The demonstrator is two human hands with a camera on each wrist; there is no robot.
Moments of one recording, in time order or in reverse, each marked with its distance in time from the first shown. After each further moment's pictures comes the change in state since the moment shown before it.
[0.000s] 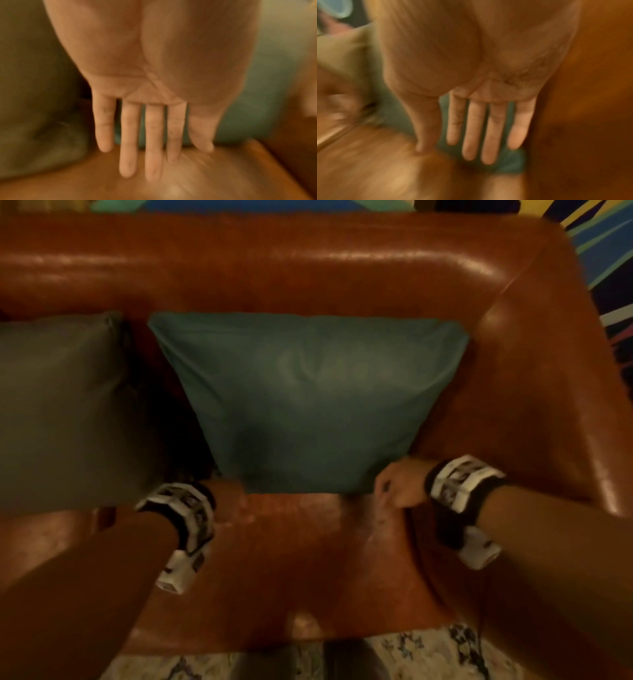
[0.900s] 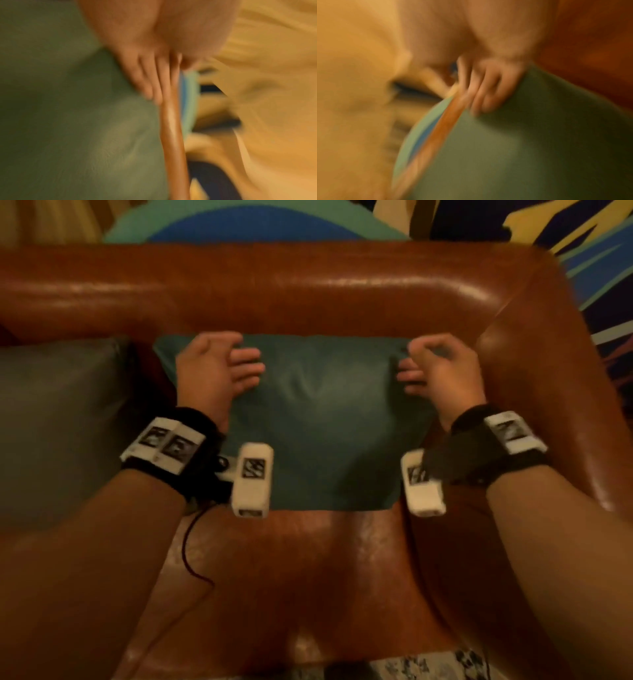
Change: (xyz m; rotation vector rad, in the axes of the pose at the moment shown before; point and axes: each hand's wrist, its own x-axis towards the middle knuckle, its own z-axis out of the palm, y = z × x) left_hand -0.056 0.011 -0.156 -1.795 1.107 0.295; right_hand -0.049 0.014 -0.108 1.394 1.096 -0.100
